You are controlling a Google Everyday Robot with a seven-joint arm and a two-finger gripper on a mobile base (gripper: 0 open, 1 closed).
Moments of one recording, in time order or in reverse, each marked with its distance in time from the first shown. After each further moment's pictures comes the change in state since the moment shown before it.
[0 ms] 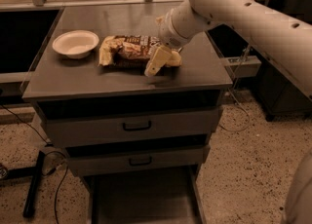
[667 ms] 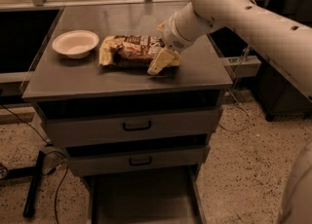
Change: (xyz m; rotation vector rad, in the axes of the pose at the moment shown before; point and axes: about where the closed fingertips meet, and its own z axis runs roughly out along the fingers) arm 0.019 -0.002 0.004 -0.001 0.025 0.019
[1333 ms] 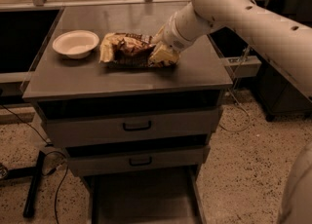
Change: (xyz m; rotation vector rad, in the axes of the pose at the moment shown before) arm 0.000 0.000 0.000 0.000 0.000 0.000
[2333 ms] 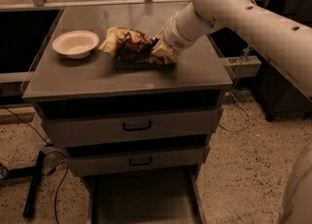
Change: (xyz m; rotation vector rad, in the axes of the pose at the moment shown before) arm 0.000 0.000 0.000 0.000 0.000 0.000
